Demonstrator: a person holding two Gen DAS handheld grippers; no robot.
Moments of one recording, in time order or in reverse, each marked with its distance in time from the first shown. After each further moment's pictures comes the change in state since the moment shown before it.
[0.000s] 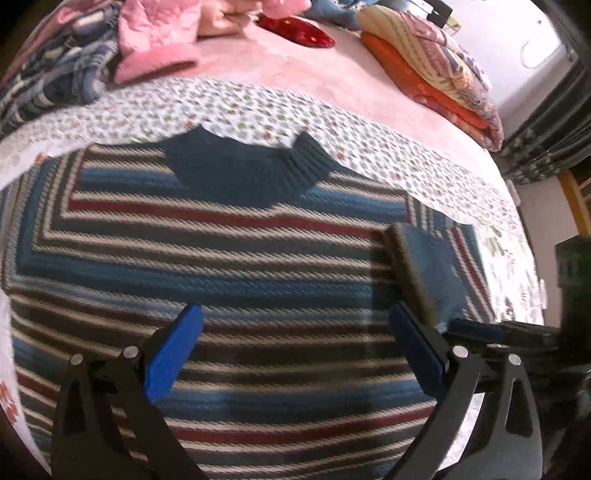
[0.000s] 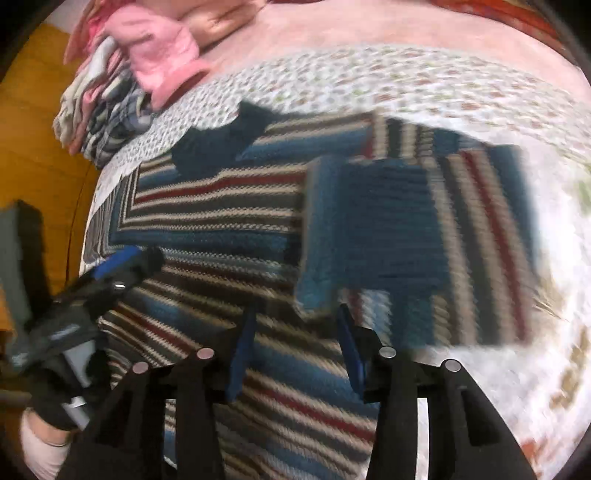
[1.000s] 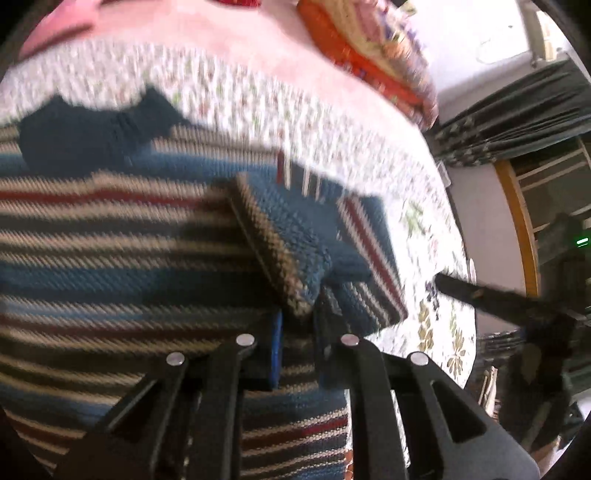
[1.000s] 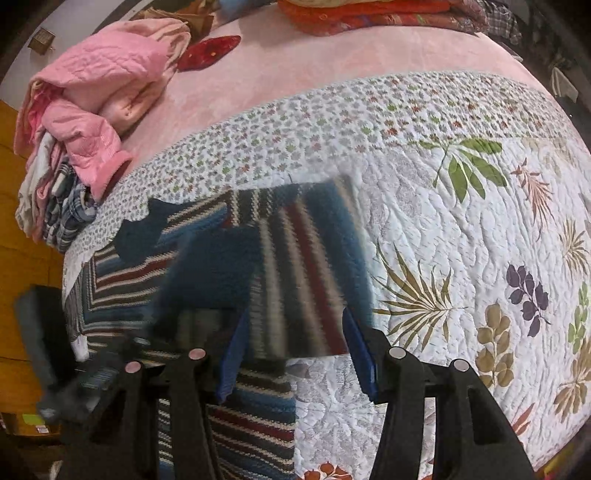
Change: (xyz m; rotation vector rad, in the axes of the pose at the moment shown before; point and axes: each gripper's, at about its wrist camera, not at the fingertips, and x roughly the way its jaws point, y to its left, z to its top) left arm 0.054 -0.091 -0.001 0.007 0.089 -0.313; right arm -0.061 -0.089 0.000 0.241 -0.146 -0.126
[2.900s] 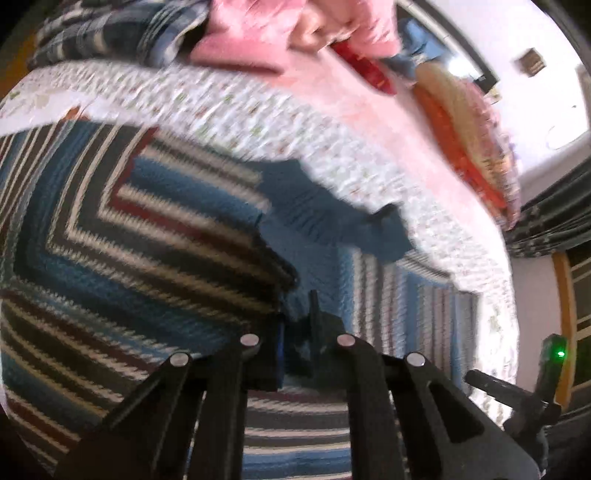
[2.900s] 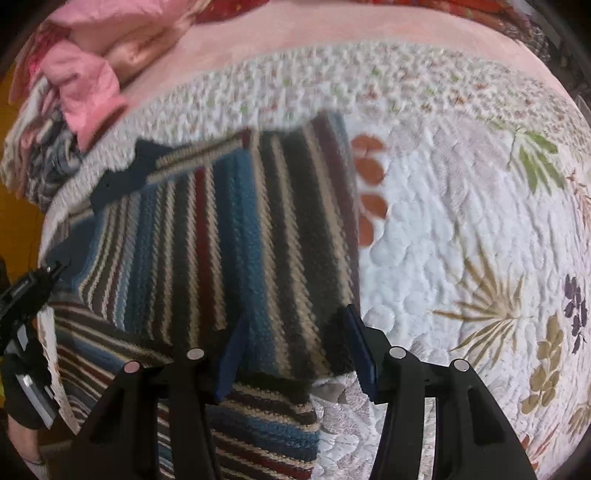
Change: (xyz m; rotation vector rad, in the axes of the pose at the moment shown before) left arm -0.121 0.187 0.002 -0.255 -0.197 0.262; right arm 0.081 0.042 -0.018 -0.120 0.078 -0.056
